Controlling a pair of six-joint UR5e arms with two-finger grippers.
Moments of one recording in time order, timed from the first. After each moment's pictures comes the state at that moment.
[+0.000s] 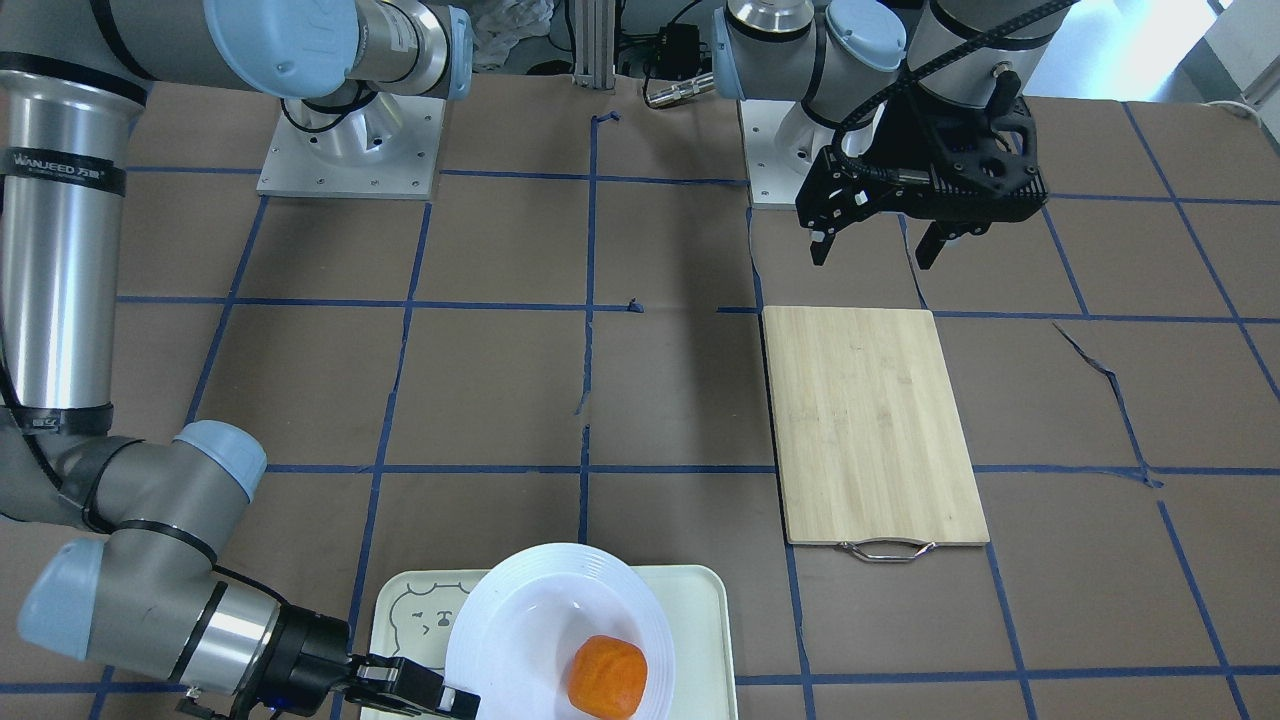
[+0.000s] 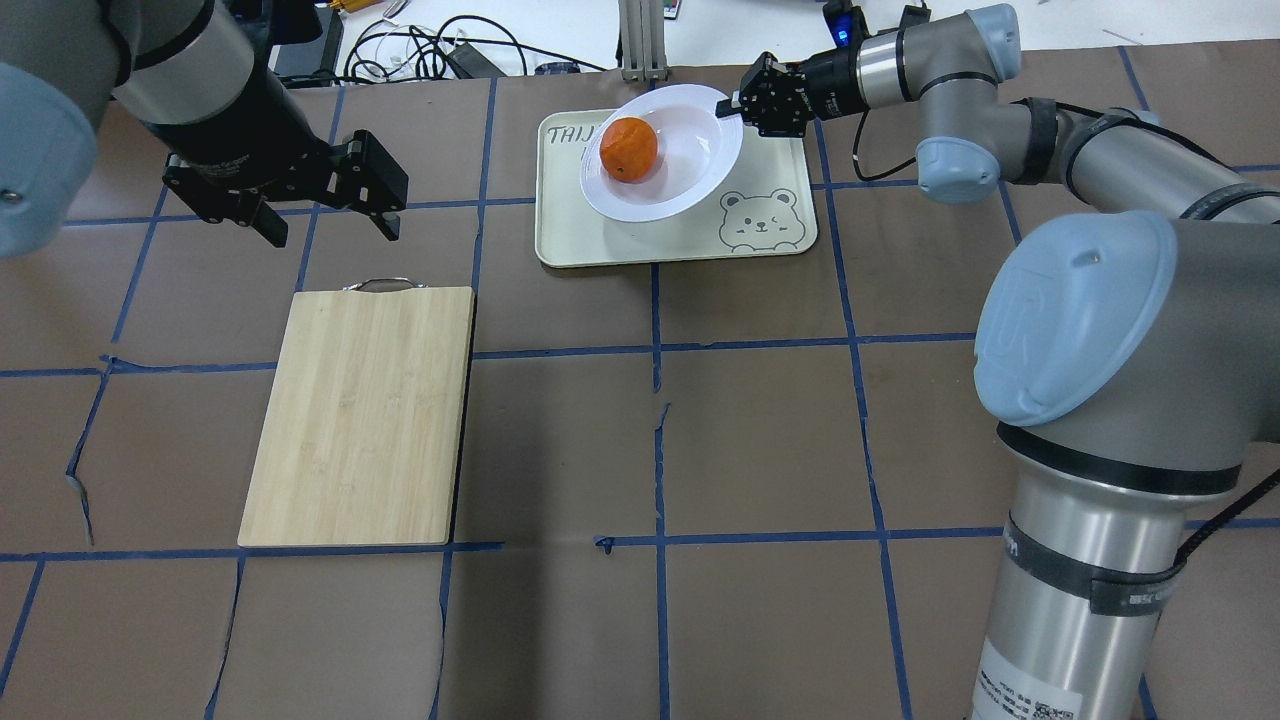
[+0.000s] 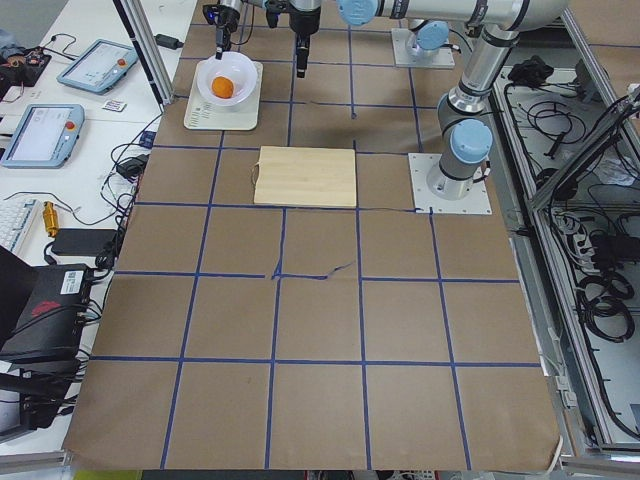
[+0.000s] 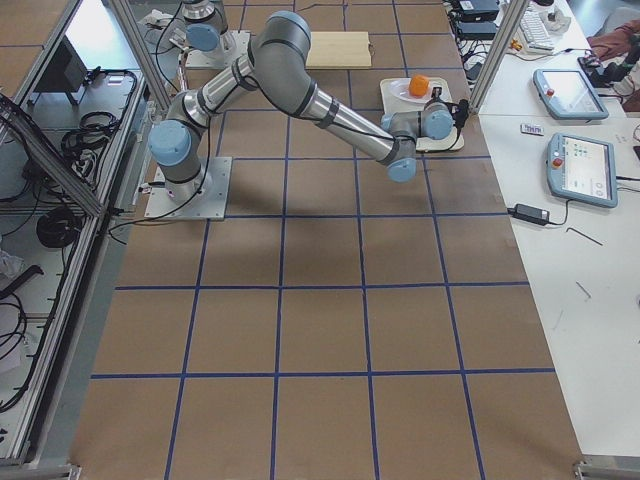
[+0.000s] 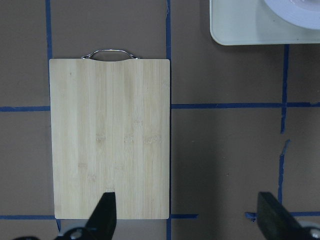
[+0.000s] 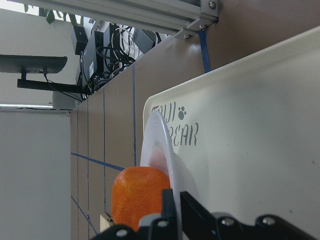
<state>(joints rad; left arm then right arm) -1.57 -1.54 -1.57 -1.56 1.59 0.00 1.45 -0.69 1.27 -2.41 -0.50 0.16</state>
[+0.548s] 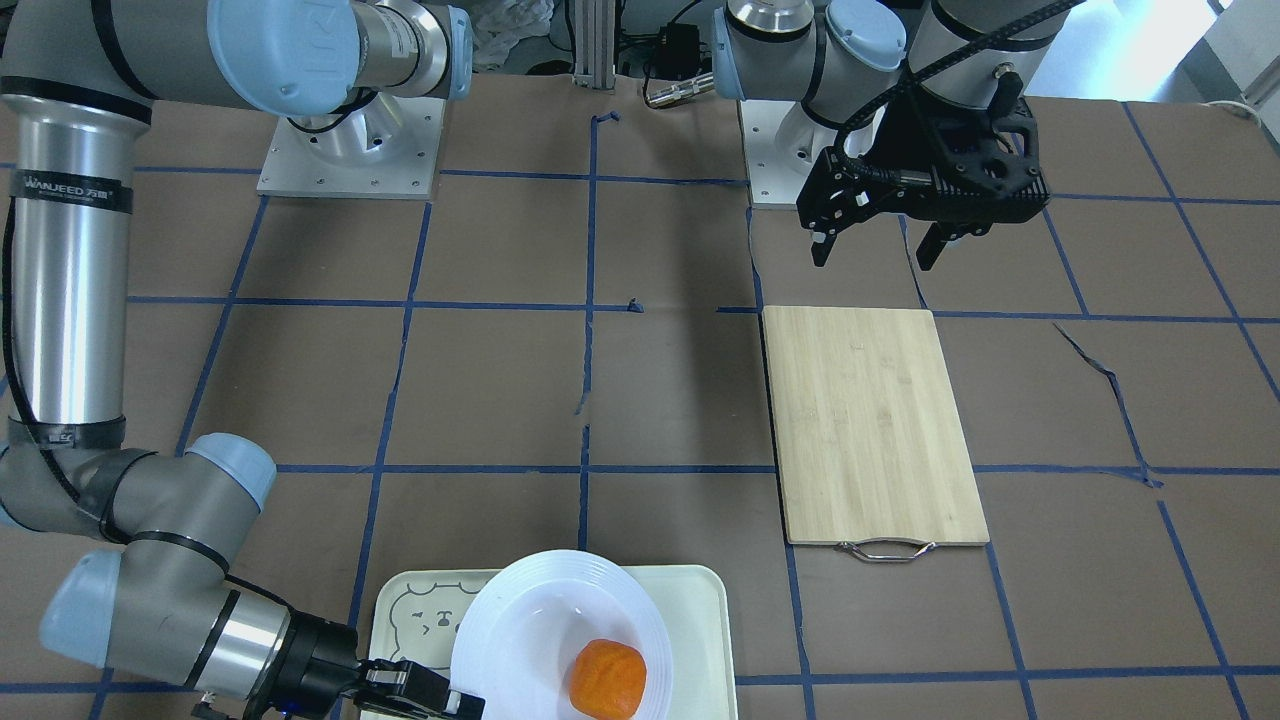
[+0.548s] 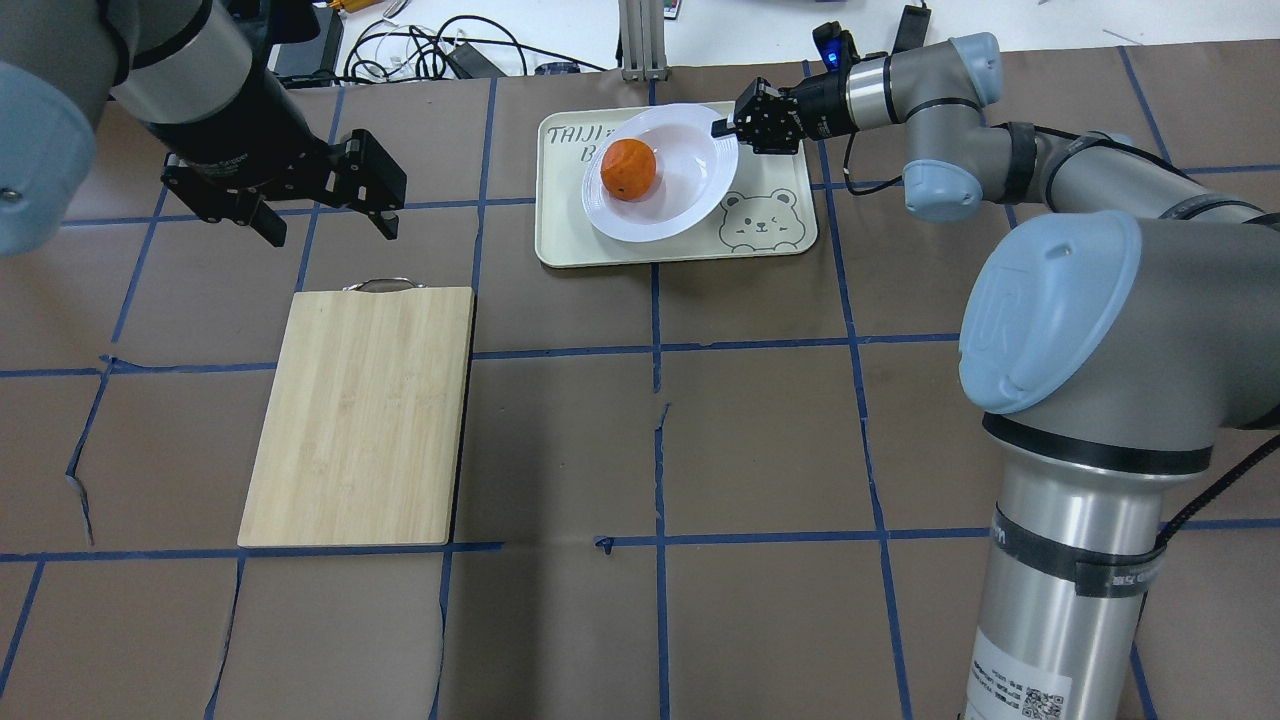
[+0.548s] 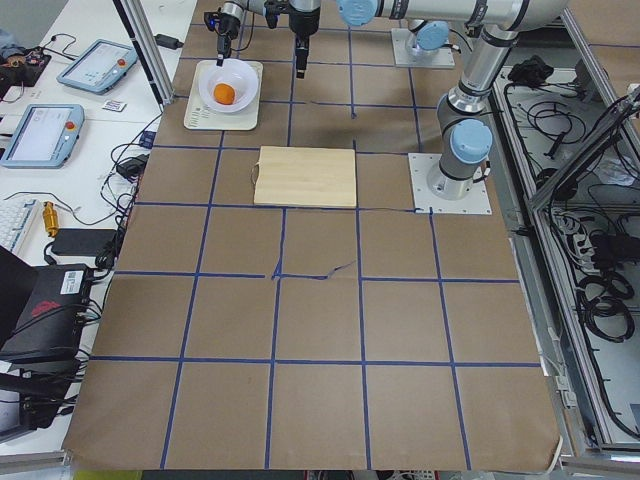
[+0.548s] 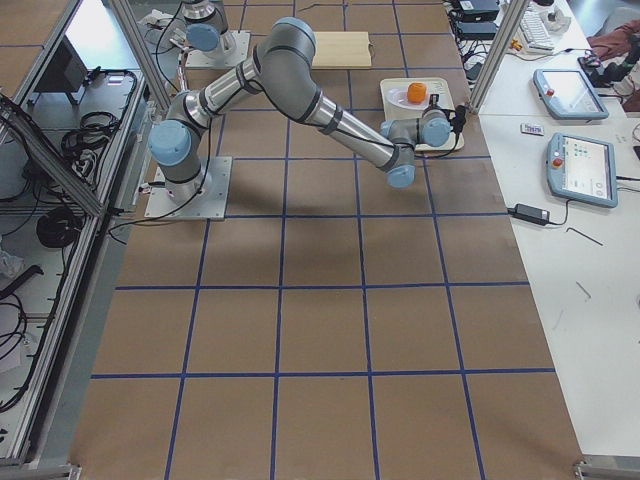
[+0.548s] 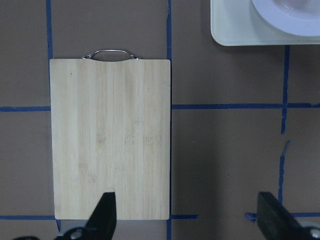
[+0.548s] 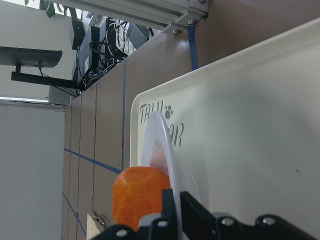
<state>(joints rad) -1.57 -1.54 -1.57 -1.55 1.59 0.00 1.46 -0.64 1.27 -2.45 -0.50 0.12</state>
